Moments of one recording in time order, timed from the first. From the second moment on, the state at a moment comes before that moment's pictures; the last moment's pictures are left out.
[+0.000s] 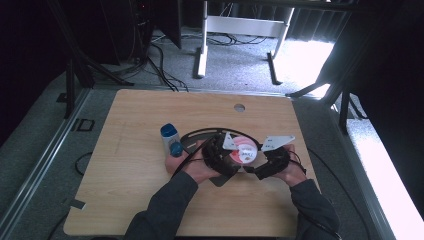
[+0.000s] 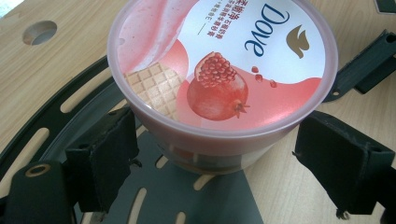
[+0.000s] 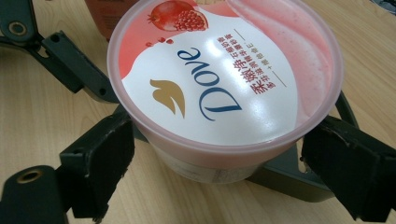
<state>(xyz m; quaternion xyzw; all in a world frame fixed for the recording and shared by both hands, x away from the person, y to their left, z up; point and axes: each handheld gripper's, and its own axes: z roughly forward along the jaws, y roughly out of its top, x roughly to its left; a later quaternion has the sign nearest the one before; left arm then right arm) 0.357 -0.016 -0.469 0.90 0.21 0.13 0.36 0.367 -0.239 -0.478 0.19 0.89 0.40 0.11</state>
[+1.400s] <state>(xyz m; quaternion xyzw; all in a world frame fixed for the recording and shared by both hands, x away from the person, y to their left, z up) 0.399 -0.033 -0.476 0.89 0.24 0.14 0.36 0.415 -0.251 -0.481 0.21 0.90 0.38 0.09</state>
